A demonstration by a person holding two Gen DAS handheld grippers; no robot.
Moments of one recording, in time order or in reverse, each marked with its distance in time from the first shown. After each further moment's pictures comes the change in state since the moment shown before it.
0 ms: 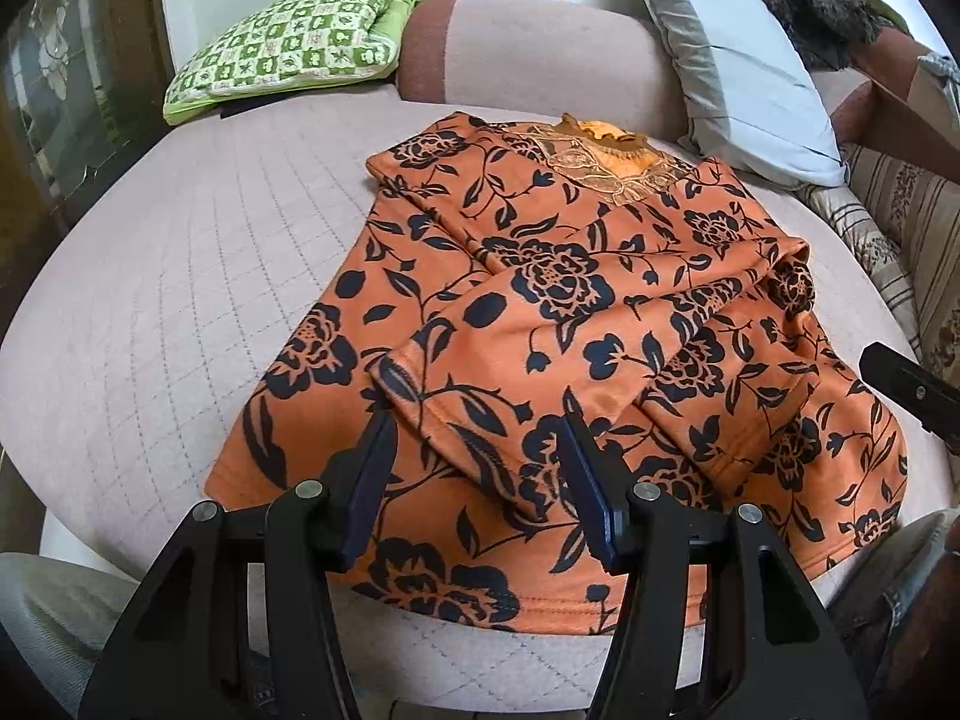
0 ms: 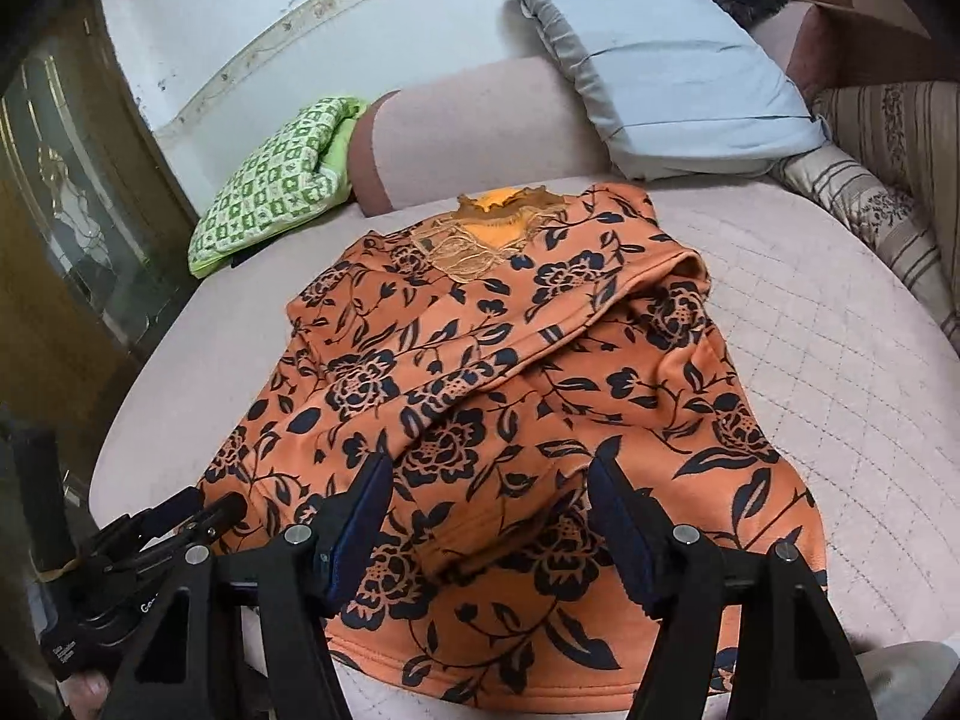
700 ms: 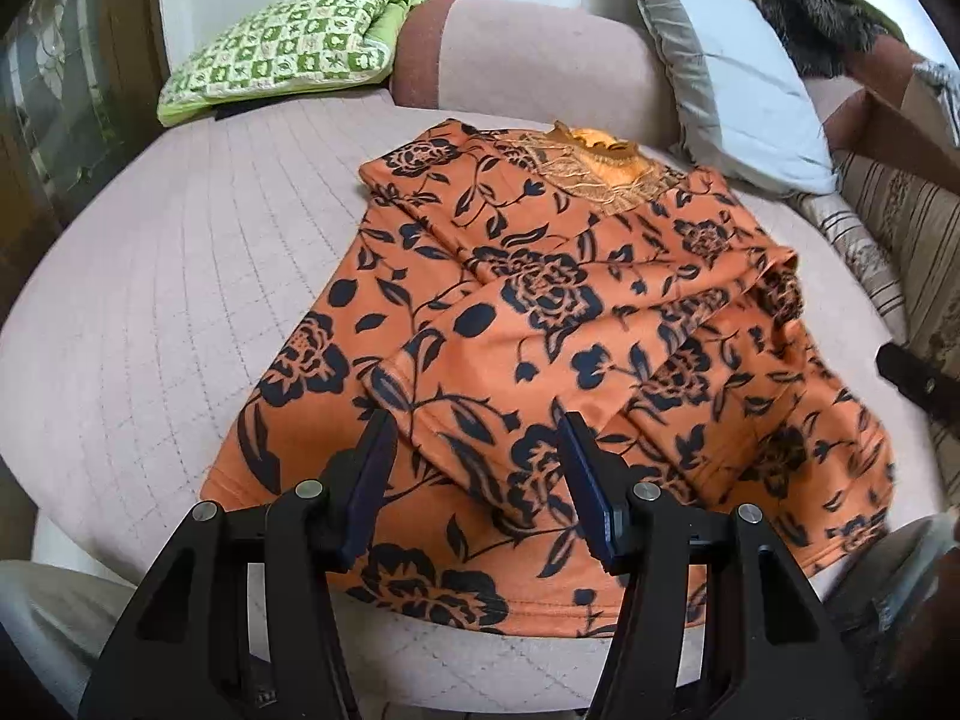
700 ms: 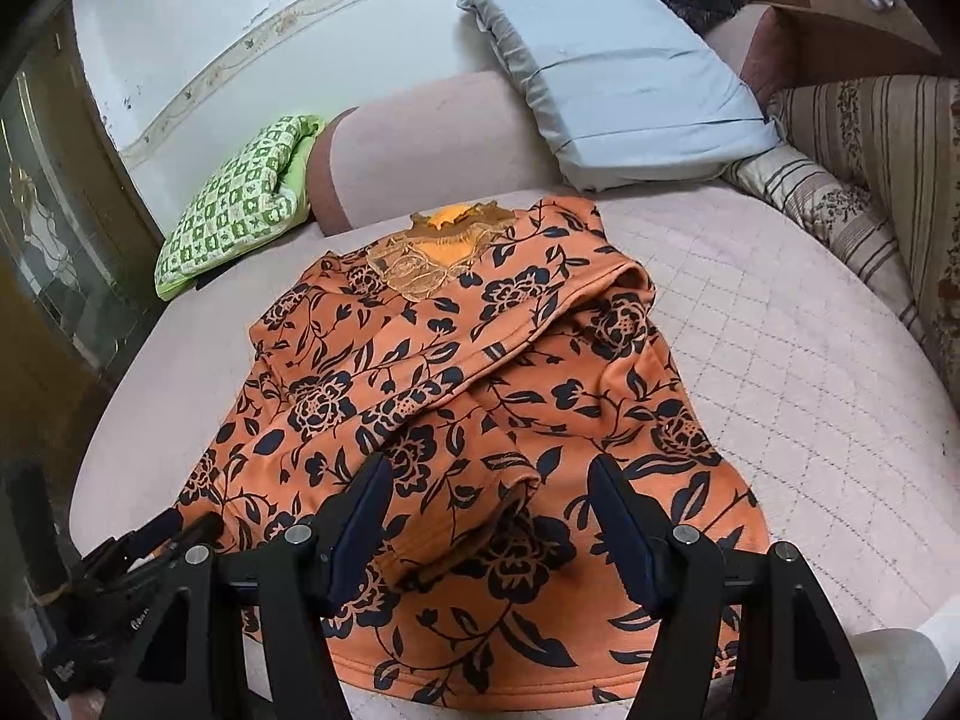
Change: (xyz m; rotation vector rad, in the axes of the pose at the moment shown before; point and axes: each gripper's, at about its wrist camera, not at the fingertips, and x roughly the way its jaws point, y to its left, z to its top) left arm -0.007 0.004 0.006 -0.018 -0.004 -0.045; right arm -0.016 -0.011 0.006 0.038 -0.026 -0.078
